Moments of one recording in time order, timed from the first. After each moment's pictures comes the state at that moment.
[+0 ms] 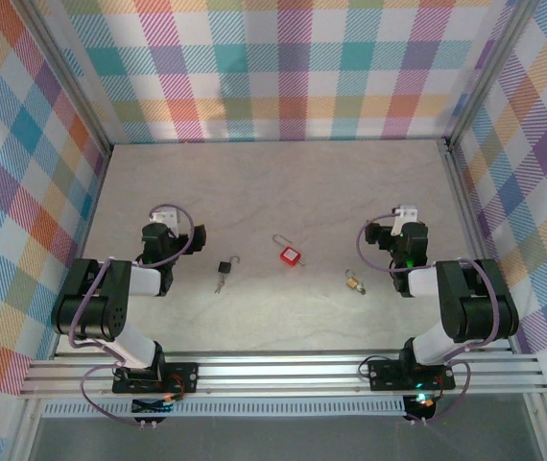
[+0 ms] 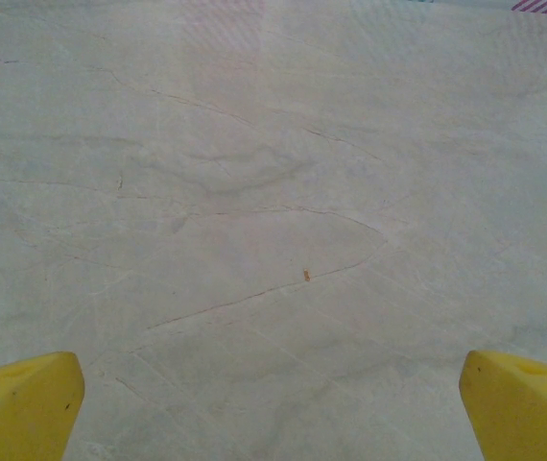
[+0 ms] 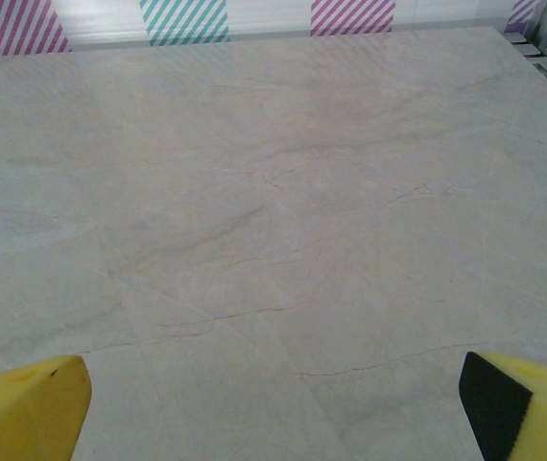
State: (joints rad) left arm -0.04 1.58 0.41 0.73 0.01 -0.10; right arm 0.04 1.54 0.37 0.80 0.04 0.05
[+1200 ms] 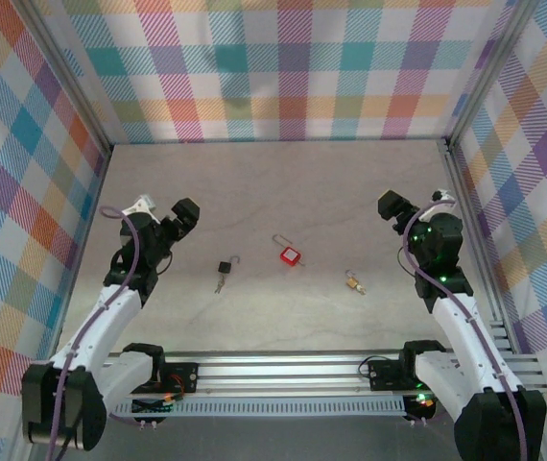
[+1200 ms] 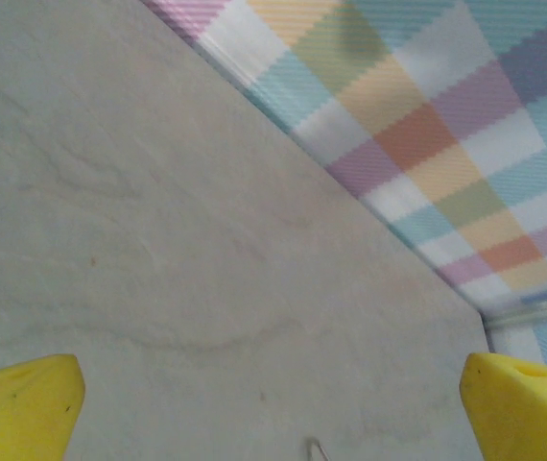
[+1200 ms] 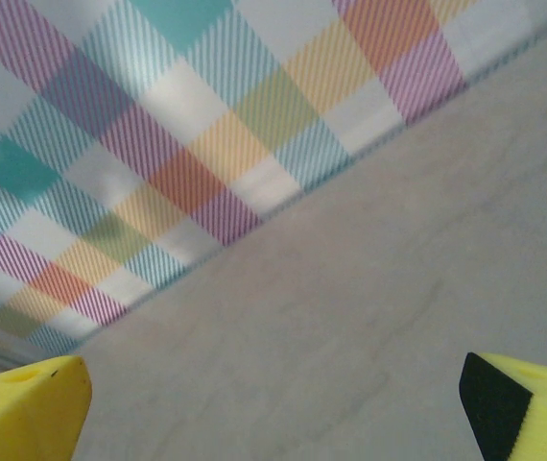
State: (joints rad) left arm -0.15 0.95 0.57 0.02 0.09 -0.80; right arm 0.06 0.86 0.56 0.07 -0.10 0.66
